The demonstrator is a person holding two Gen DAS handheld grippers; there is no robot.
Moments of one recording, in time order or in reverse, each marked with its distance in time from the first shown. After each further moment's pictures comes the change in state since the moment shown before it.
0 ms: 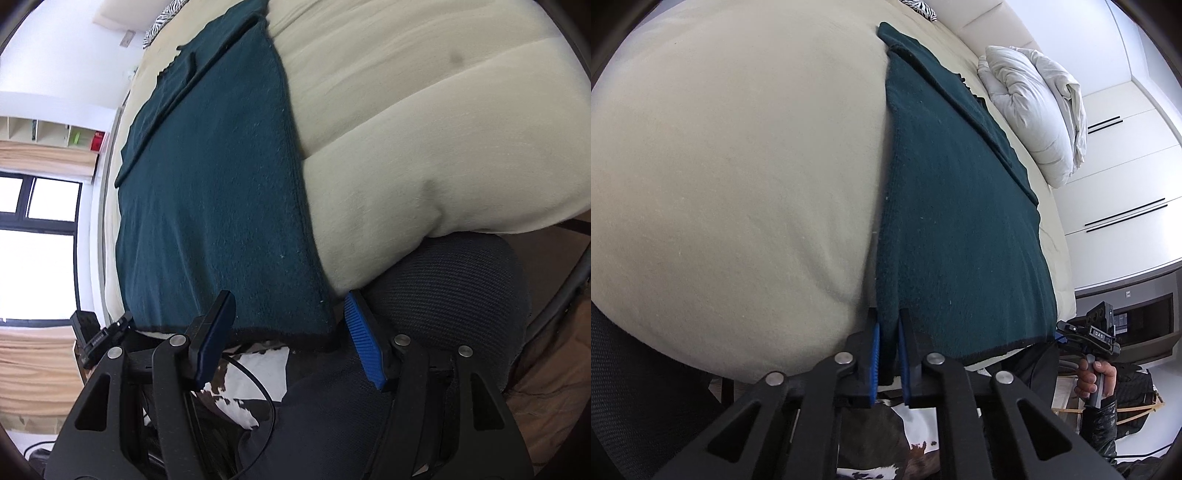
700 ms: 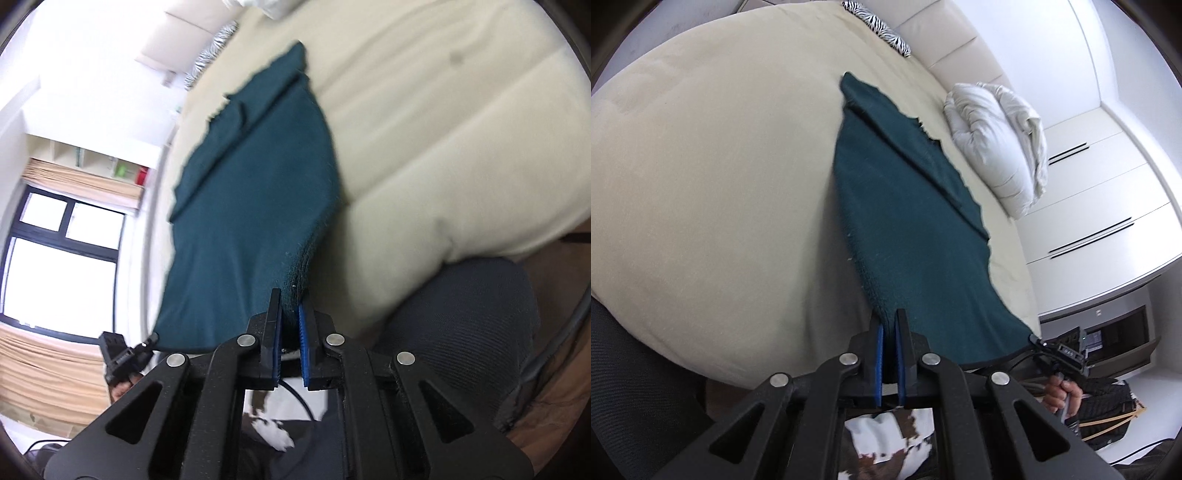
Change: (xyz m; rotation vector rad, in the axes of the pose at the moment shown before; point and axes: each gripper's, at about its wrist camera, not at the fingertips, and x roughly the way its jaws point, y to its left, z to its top) left arm -0.048 -0.019 0.009 -0.013 -0.149 -0.160; right arm -0.041 0.011 -0.010 -0.015 -0.206 0.202
